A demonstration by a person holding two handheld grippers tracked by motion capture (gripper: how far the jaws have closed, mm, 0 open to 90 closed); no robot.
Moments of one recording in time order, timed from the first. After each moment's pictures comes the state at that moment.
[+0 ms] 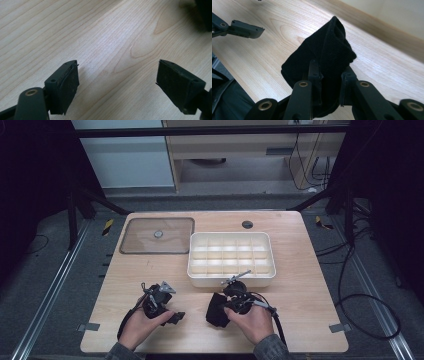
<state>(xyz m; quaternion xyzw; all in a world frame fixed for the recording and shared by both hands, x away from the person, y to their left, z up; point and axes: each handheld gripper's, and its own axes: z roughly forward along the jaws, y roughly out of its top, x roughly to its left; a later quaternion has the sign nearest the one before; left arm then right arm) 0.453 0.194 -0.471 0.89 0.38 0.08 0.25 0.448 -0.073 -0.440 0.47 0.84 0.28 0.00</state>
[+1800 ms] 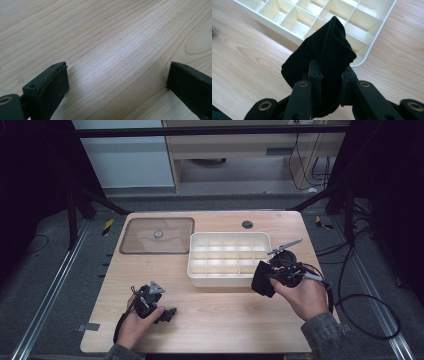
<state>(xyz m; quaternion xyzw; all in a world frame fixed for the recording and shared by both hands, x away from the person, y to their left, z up) 0.459 0.224 -0.495 0.86 0.42 0.14 0.27 0.470 -0.181 -0.347 0.49 0.83 0.24 0.14</state>
